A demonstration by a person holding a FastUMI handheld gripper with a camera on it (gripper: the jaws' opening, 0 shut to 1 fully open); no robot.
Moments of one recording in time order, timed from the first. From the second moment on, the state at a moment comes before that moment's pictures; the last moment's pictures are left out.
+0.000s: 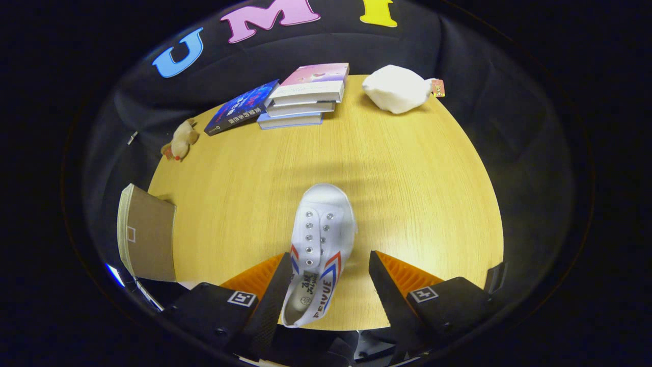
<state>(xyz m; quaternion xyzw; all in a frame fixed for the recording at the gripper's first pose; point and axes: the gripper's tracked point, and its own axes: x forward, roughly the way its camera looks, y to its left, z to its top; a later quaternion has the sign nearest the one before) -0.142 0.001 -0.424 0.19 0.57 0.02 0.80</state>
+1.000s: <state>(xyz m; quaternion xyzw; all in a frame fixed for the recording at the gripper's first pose) -0.150 0.020 -0.456 0.28 0.61 0.01 0.74</state>
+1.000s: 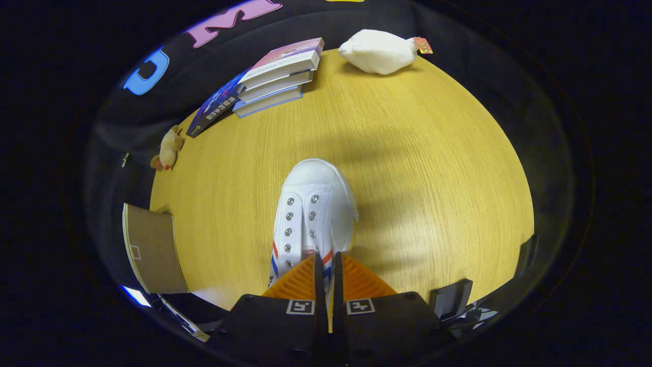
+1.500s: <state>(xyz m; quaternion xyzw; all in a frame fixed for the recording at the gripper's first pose) -0.110 0.078 -0.342 0.31 0.55 0.08 0.77</state>
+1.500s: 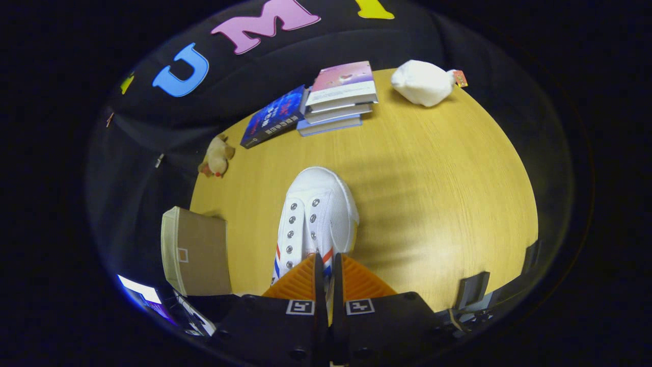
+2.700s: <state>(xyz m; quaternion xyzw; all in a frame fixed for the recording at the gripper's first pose) -0.086 0.433 -0.161 0.29 0.54 0.23 0.76</state>
